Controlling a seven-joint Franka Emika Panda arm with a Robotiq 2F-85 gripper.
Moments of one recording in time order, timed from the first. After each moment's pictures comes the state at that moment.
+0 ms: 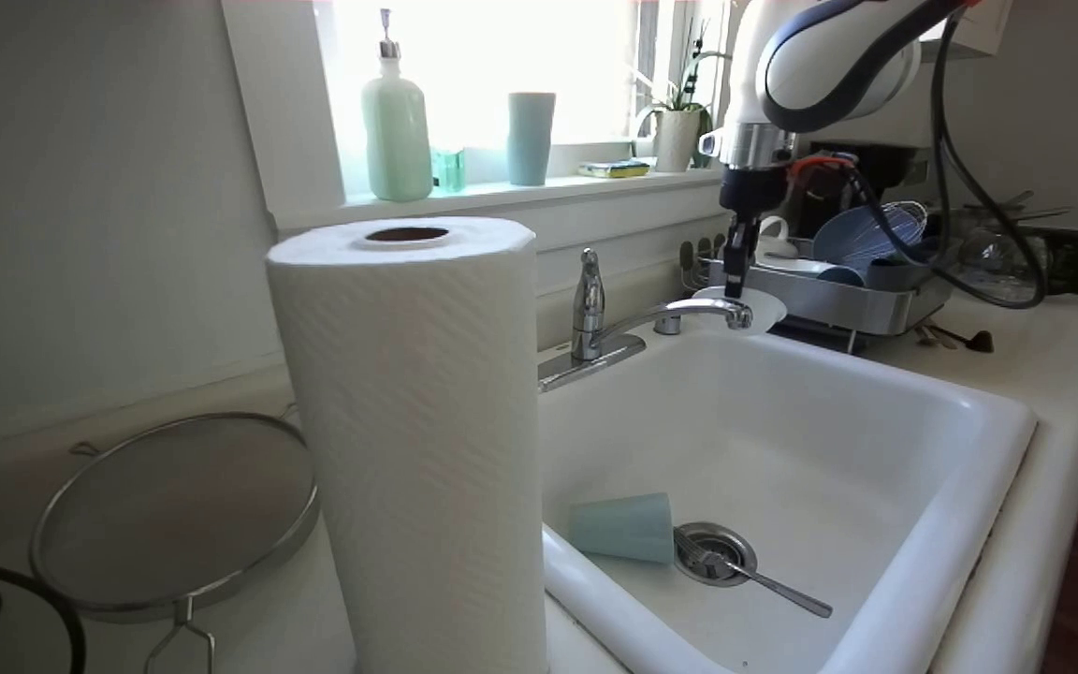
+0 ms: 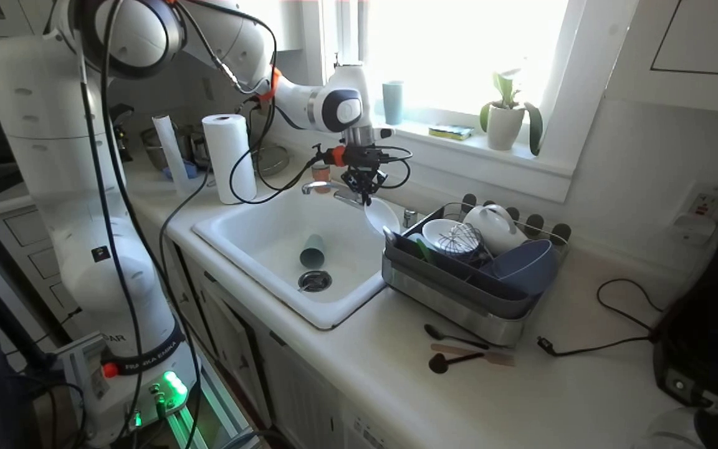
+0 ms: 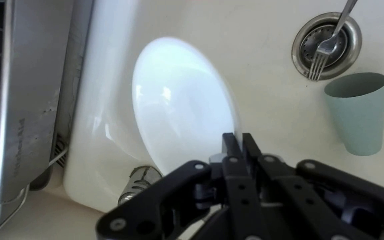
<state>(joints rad) -0.02 0.11 0.01 -2.07 -0.14 2.28 -0.35</state>
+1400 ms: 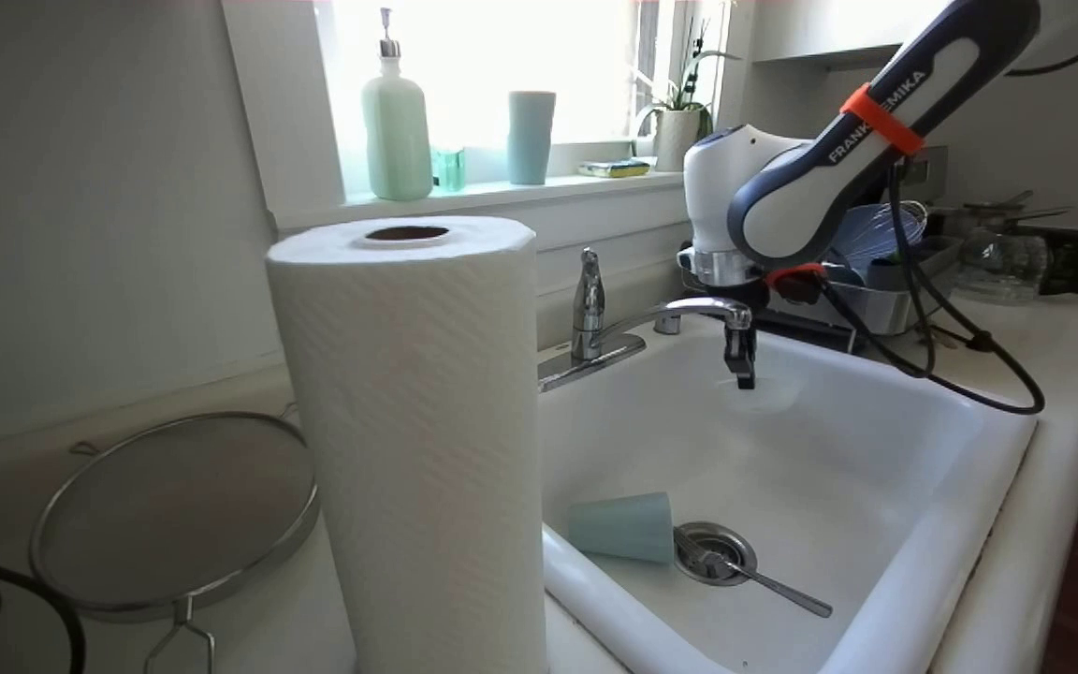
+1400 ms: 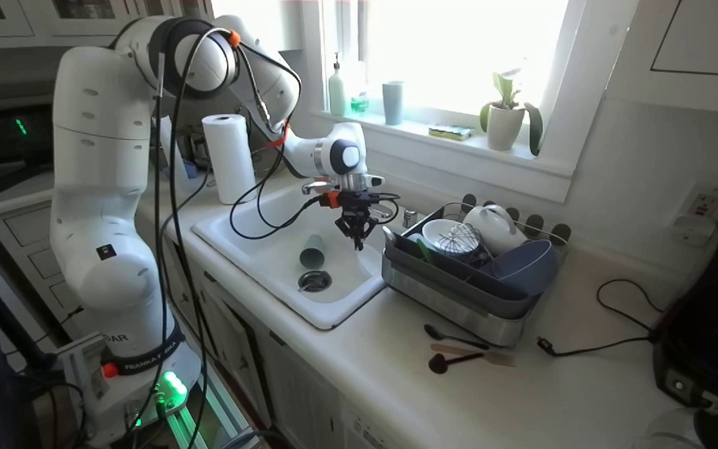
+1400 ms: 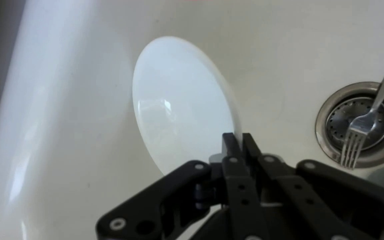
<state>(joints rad) 0.04 0.35 -0.01 -2.07 -0.37 2.29 -0.15</state>
